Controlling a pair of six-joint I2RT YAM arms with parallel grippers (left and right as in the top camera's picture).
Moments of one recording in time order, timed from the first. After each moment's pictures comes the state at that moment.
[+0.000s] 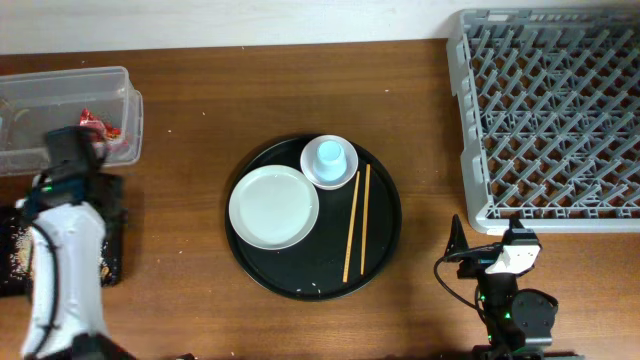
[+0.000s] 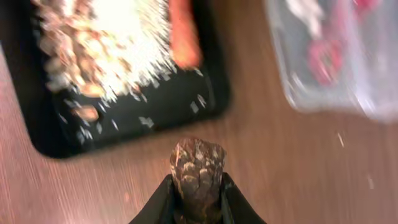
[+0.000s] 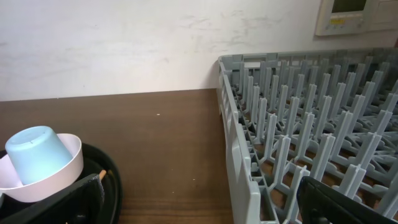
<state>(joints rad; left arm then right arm) 0.34 1.47 1.17 -0.87 -0.27 -1.06 -0.04 0.01 0.02 -0.08 -0.02 0.07</state>
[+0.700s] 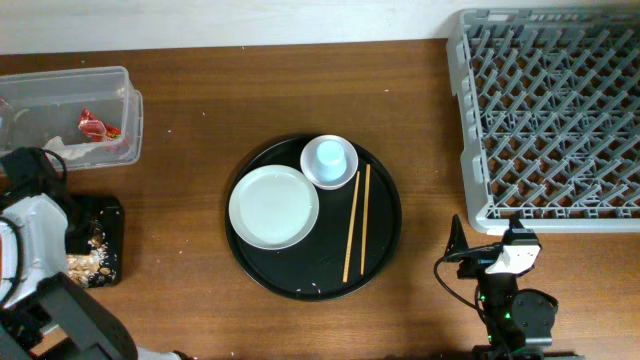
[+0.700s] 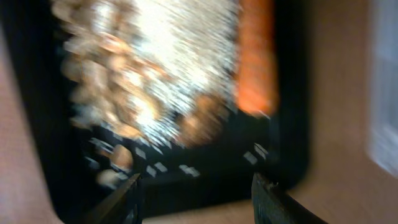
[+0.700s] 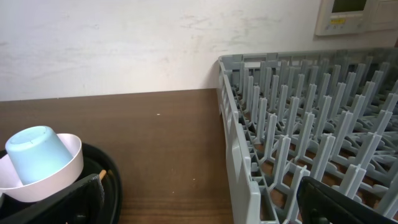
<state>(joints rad) 0.56 1.67 1.20 -0.84 -0.16 -0.93 -0.04 0.01 0.02 -0.08 -0.02 0.07</state>
